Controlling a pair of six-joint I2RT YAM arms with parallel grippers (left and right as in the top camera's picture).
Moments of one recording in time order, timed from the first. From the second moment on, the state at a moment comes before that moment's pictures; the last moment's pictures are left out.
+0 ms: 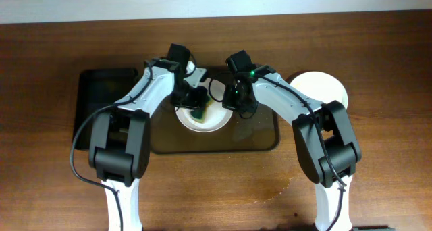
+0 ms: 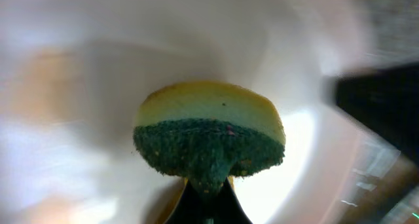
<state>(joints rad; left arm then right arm) -0.29 2.19 1.61 -0.83 0.45 0.05 0.43 2.16 1.55 -0.72 -0.17 0.68</state>
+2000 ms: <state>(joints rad) -0.04 2.22 2.36 -1.29 0.01 -0.11 -0.10 1.67 1.55 -1.19 0.40 0.62</state>
